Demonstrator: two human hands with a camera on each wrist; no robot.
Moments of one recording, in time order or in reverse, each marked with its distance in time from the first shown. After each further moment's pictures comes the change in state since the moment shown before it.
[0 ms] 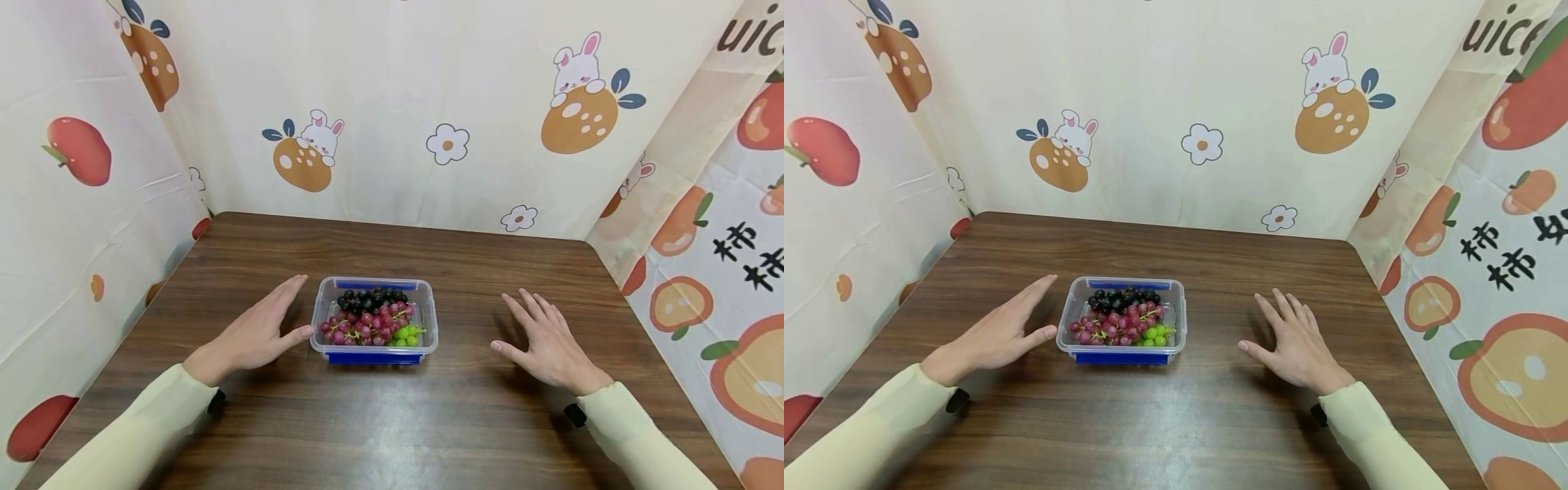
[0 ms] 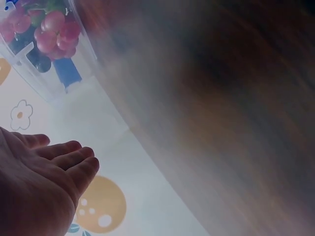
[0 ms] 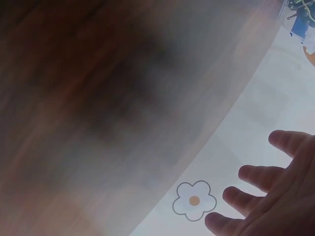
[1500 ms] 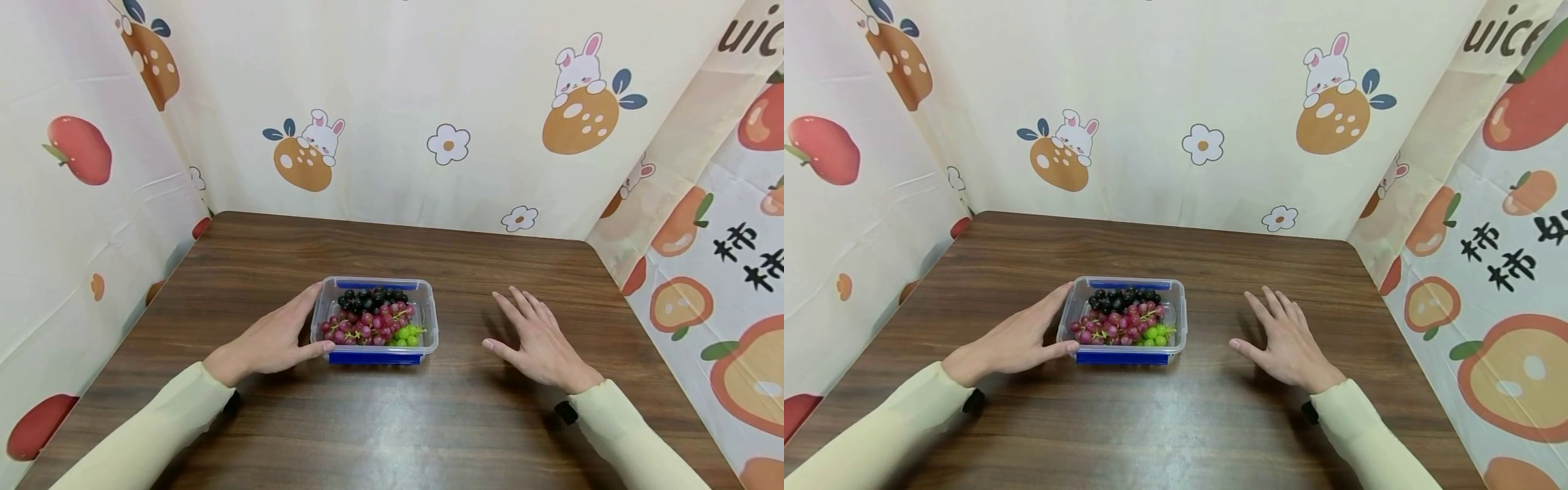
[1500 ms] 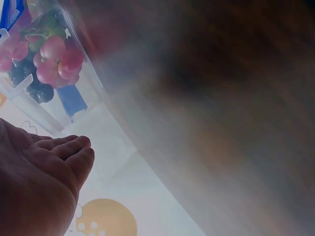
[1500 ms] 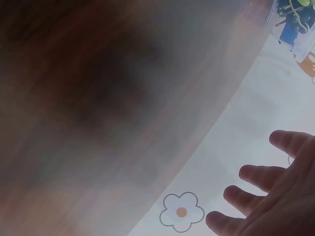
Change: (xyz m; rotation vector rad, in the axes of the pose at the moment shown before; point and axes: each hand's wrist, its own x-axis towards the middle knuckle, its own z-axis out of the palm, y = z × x) left_hand 0.009 0.014 0.017 -0.010 -0.053 0.050; right_hand 0.007 -0.015 0.002 0.037 0.037 -0.042
